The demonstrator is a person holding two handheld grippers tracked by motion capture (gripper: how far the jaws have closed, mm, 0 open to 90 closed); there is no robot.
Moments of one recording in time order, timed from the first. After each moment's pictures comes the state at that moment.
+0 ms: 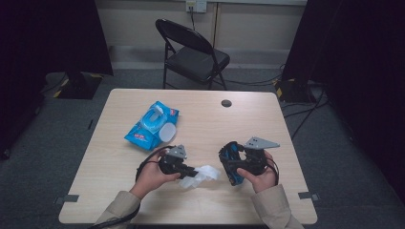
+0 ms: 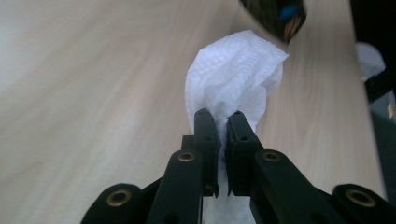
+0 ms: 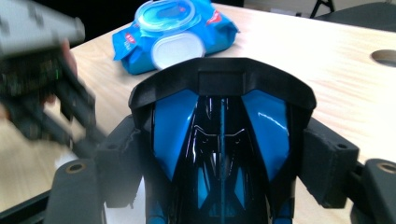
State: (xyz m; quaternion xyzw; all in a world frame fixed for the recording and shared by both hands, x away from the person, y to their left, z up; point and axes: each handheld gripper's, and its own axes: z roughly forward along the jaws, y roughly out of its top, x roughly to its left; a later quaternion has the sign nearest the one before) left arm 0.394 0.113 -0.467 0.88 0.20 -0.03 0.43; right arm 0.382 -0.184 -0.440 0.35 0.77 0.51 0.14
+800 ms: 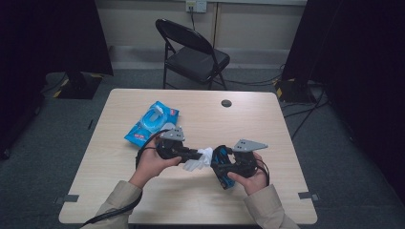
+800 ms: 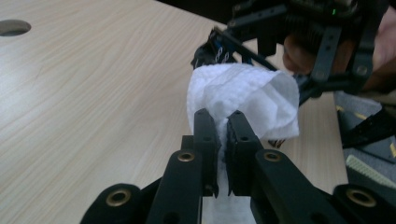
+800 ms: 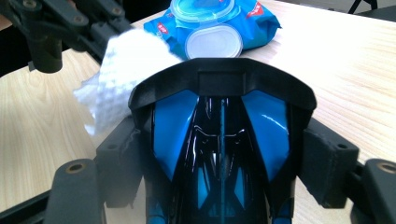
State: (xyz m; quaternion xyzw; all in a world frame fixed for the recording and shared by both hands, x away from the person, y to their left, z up) left arm 0.409 0.108 -0.414 0.84 0.20 -0.01 0.50; right arm 0.378 -0.156 -0.443 0.31 0.79 0.51 0.11
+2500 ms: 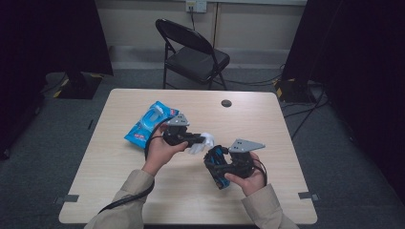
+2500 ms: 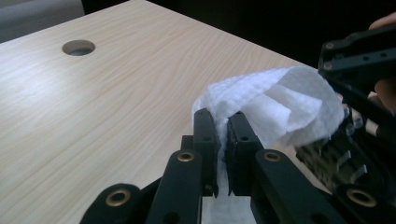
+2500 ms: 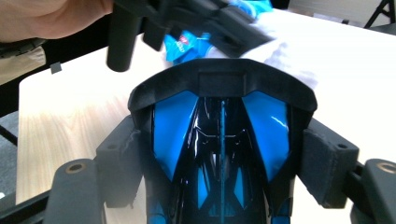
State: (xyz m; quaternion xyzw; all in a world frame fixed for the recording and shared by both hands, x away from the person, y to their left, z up) left arm 0.443 0.104 -0.411 0.82 0.26 0.06 0.50; right arm 0.373 -0.146 -0.431 0.29 0.79 0.53 0.10
